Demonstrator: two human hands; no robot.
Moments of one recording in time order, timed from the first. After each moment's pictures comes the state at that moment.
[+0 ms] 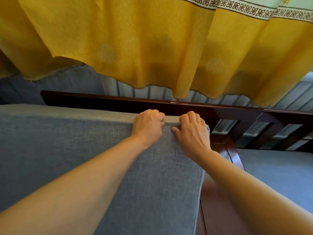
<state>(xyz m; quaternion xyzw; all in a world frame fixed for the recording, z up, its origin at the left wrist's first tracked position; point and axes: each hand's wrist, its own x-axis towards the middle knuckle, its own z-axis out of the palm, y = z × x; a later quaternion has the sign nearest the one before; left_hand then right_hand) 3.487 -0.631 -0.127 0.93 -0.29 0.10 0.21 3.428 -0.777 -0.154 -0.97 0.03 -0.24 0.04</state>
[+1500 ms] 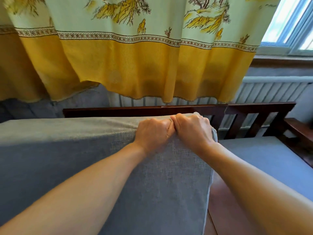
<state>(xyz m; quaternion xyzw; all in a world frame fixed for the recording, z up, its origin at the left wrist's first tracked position) 3.317 -0.544 -0.051 0.81 -0.44 0.29 0.25 3.242 -0.664 -0.022 -0.96 0.02 -0.27 -0.01</state>
